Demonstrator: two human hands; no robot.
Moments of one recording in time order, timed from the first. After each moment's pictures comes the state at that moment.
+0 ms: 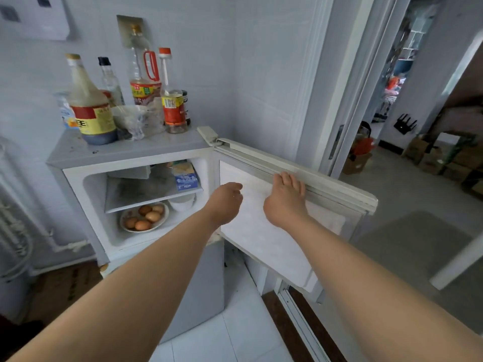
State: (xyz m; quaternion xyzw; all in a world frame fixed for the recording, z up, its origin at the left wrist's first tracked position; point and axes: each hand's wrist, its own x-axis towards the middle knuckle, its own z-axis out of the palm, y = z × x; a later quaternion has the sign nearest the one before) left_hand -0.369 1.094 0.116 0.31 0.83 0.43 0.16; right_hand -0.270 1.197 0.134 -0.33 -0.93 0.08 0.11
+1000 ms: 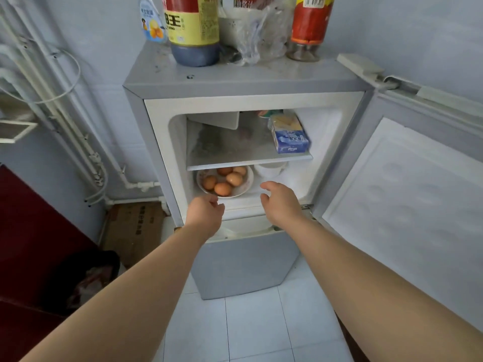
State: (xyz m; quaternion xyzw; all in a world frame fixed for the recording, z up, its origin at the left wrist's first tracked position) left_hand -0.586 0.915 -0.081 -0.01 0.89 0.43 0.14; right_hand -0.543 1.078 -0.066 -0.21 -0.93 0.29 0.00
